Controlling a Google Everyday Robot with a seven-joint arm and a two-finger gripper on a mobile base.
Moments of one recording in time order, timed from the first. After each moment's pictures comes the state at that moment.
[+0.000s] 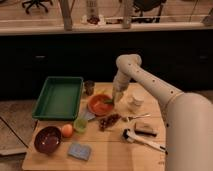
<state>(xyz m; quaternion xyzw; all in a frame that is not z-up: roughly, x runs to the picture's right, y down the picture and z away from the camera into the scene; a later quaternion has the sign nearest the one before) 0.070 0.057 0.865 -0.37 -0.15 -0.06 0.92</state>
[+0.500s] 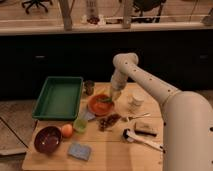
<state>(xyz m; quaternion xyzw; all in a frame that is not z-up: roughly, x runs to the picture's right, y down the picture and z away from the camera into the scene) 0.053 0.052 0.863 -0.36 -0.16 -0.09 0.91</state>
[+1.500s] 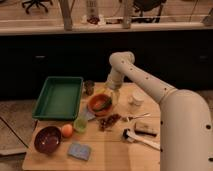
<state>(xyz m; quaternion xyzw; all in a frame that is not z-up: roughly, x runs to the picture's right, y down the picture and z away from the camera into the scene) 0.040 0.050 0.860 -0.36 -0.18 -0.11 0.91</state>
